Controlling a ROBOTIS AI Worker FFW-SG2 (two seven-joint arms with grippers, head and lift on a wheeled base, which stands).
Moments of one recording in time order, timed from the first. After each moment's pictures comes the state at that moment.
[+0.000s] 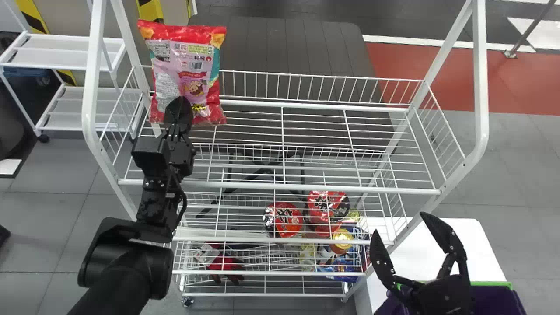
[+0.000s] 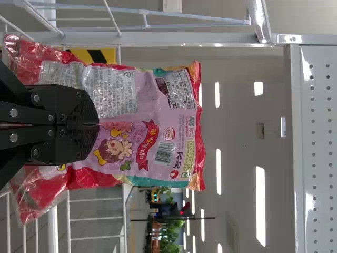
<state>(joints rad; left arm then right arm) -0.29 0.01 -0.18 -0.69 0.00 -0.72 0.14 0.44 -0.17 -0.07 -1.24 -0.04 -0.98 0.31</state>
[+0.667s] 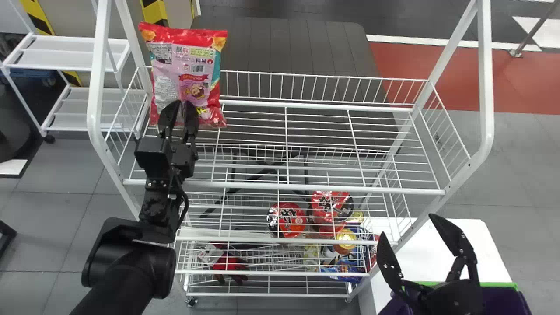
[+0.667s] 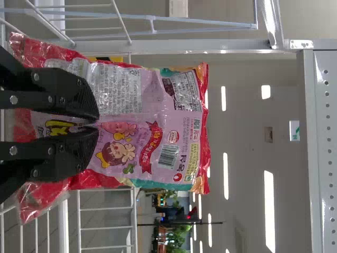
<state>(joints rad) -0.30 0.01 -0.17 -0.66 0.00 -0.72 0.15 0.44 -0.18 -0.07 -1.23 -0.05 -1.03 0.31</state>
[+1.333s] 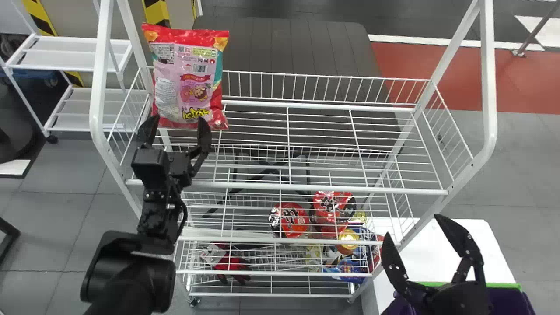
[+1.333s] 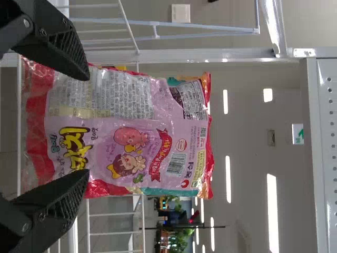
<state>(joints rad) -0.19 0.01 -0.14 -0.79 0.00 -0.70 0.13 0.46 -0.18 -0.08 -1.25 -0.05 -1.02 0.31</state>
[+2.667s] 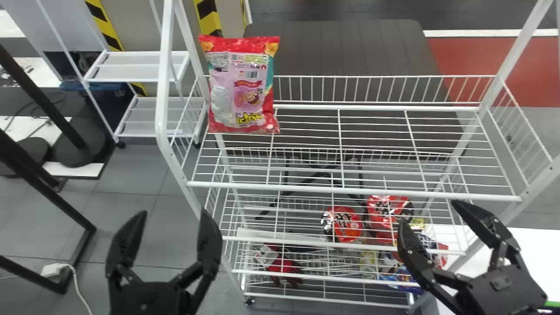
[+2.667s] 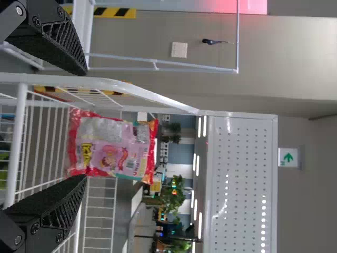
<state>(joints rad) 0.91 0.01 -0.05 -2.13 -0.01 -0.37 0.10 0.75 -0.18 0.05 -2.07 -0.12 -0.21 0.26</state>
